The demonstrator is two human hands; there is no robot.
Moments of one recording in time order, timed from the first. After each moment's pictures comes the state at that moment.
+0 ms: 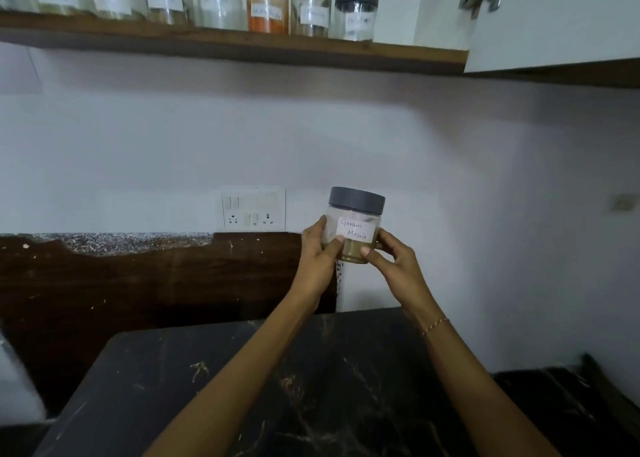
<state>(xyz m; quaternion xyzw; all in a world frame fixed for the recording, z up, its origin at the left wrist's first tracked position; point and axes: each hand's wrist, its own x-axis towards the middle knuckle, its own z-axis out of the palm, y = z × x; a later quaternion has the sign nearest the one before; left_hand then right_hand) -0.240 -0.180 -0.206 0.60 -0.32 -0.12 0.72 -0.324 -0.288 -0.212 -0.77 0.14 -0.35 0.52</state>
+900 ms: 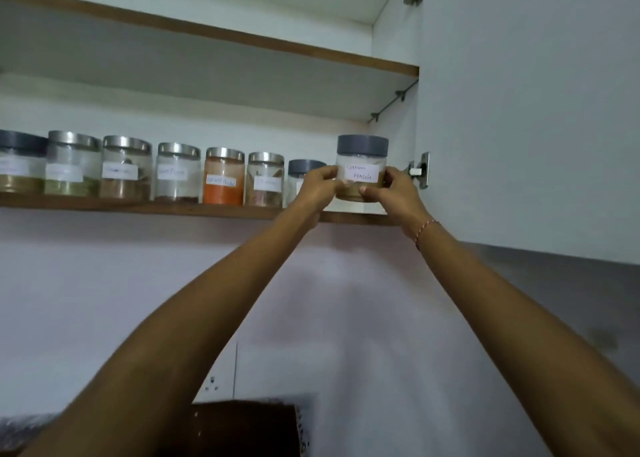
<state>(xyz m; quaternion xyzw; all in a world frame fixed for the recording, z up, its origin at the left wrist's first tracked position) -0.157 -0.336 0.109 0.57 -0.46 -0.02 0.68 -0.253 -0.434 0.103 -0.78 0.10 -0.51 0.35</state>
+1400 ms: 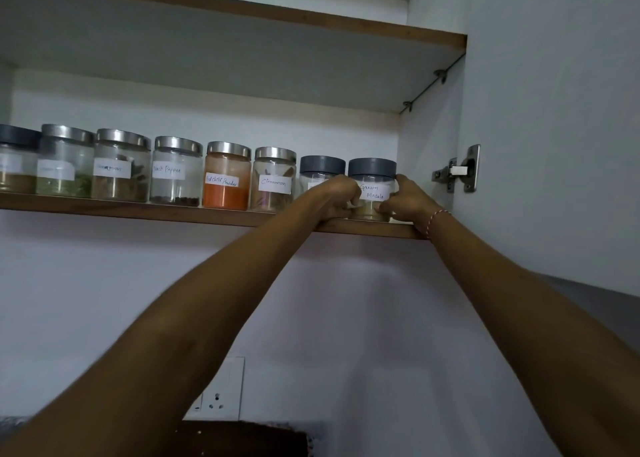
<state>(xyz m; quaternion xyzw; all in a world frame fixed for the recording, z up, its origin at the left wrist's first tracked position) -0.097 -0.399 0.135 0.69 -0.37 -0.12 0.61 -0.168 -0.521 0.124 -0.84 0.14 -0.39 0.35</state>
